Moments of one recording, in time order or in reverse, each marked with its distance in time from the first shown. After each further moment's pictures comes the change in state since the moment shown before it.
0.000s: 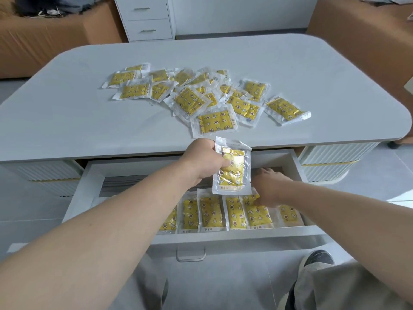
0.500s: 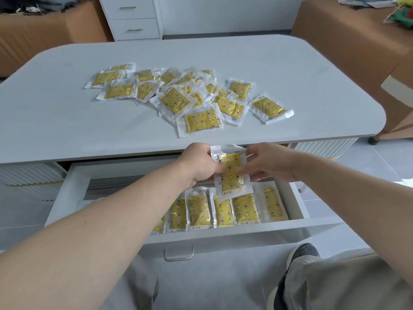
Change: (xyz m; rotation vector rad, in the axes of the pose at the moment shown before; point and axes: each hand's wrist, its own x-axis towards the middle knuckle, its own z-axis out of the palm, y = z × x) left_hand -0.003 0.002 0.020 -0.042 -0.092 -0.025; right_hand -0.030 0.030 -0.055 1.273 -0.034 -0.002
